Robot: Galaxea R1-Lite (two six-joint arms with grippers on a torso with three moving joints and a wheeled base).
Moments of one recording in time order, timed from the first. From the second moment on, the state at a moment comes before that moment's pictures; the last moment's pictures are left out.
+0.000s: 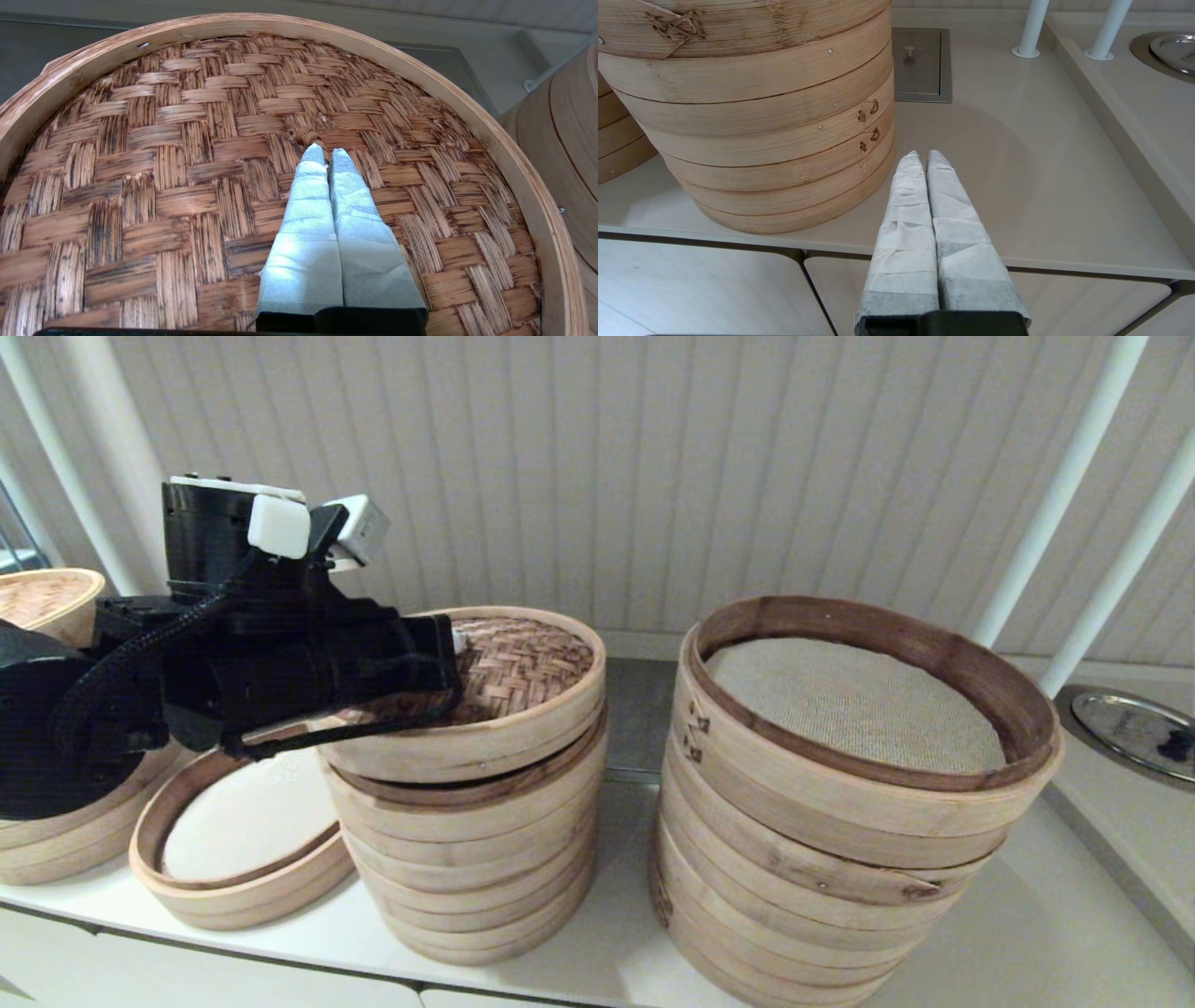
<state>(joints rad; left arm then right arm) -0.53 1.62 -1.09 -0.26 0.09 -0.23 0.01 0.01 0.00 0.00 -0.01 0.05</state>
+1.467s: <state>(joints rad) -0.53 1.60 -1.16 -0.20 0.19 -0.18 0.01 0.01 0.00 0.00 -0.01 0.05</state>
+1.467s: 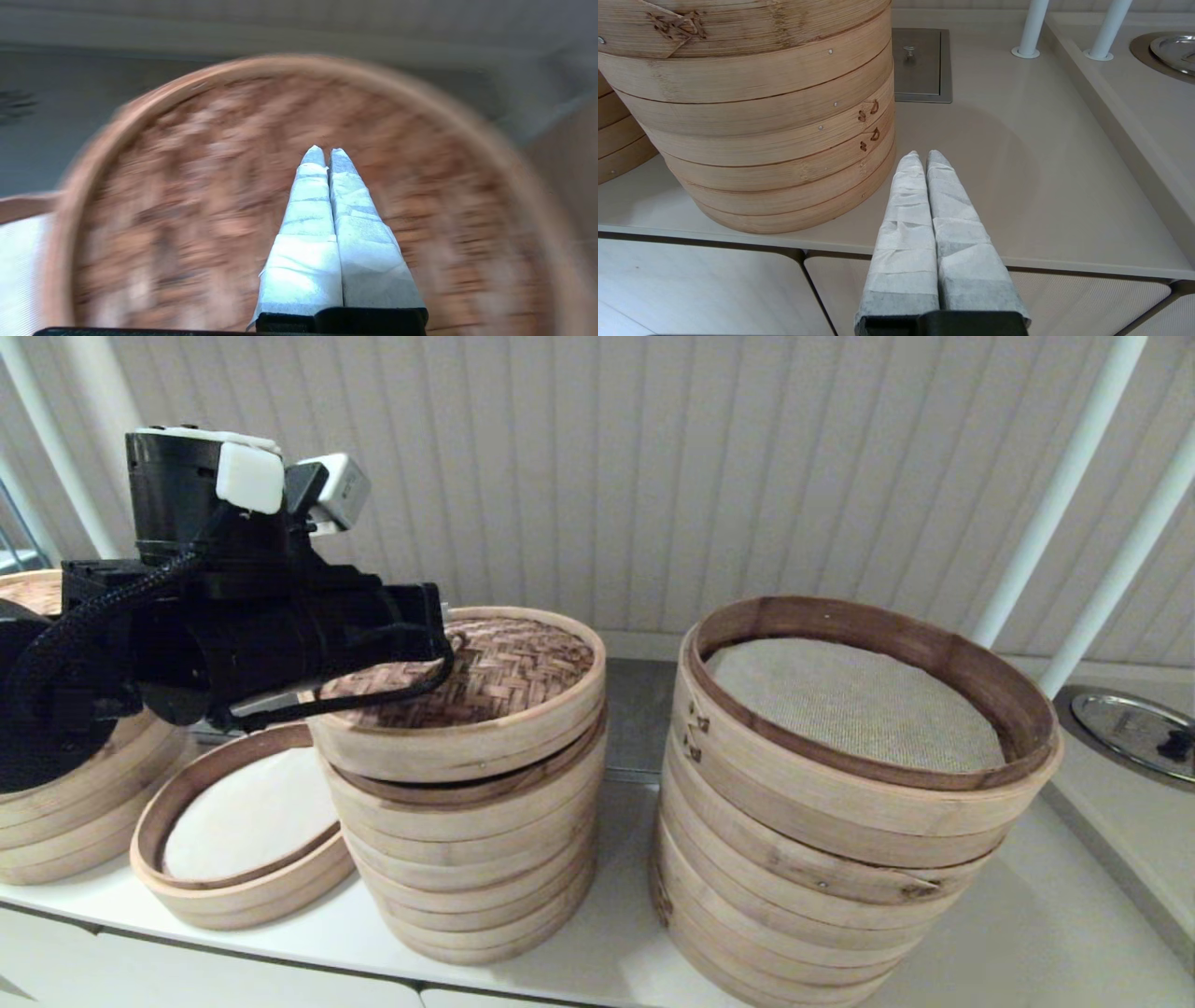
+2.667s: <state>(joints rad) -0.54 1.70 -1.39 0.09 0.25 -0.10 0.01 0.01 0.00 0.00 -0.01 0.05</state>
